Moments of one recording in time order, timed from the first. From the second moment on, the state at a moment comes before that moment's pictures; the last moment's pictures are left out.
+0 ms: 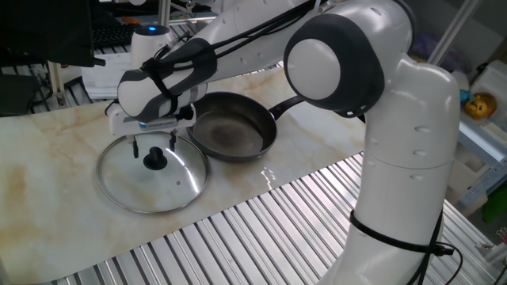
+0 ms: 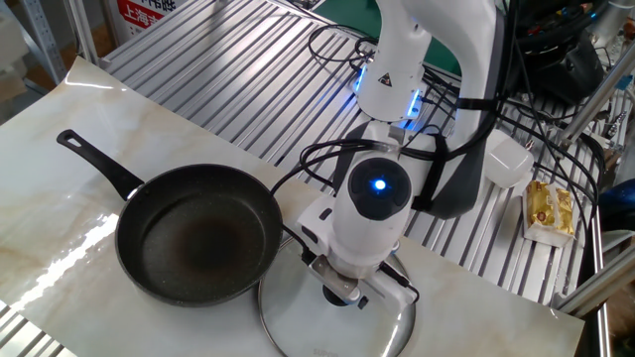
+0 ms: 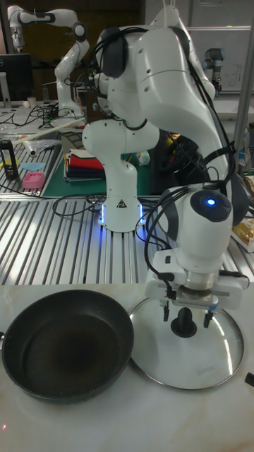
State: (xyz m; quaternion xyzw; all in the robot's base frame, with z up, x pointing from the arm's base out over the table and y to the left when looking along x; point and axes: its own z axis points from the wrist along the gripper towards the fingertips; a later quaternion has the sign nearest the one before) arm 0.551 0.153 0.117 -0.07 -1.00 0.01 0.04
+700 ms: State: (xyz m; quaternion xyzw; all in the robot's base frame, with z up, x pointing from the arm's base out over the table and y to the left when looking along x) arm 0.551 0.153 0.117 -0.07 -1.00 0.01 0.04
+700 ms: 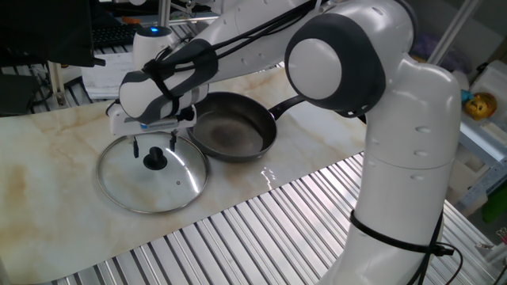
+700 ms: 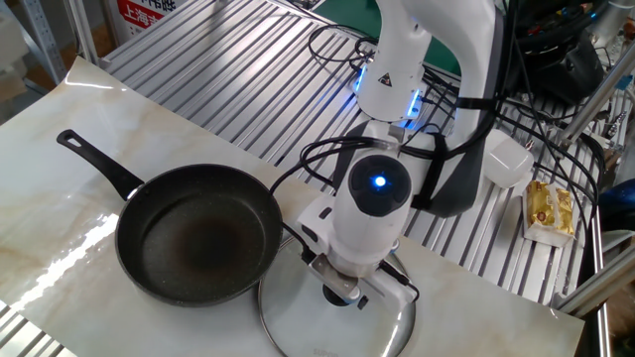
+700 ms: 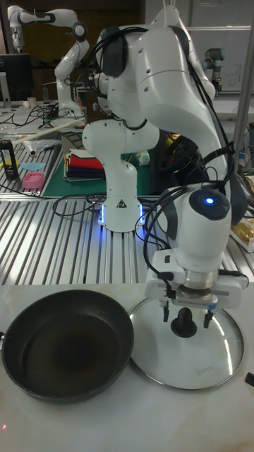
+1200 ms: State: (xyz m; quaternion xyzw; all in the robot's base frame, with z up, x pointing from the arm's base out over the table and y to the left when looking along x) arm 0.551 0.153 0.117 -0.08 -1.00 0.02 0.05
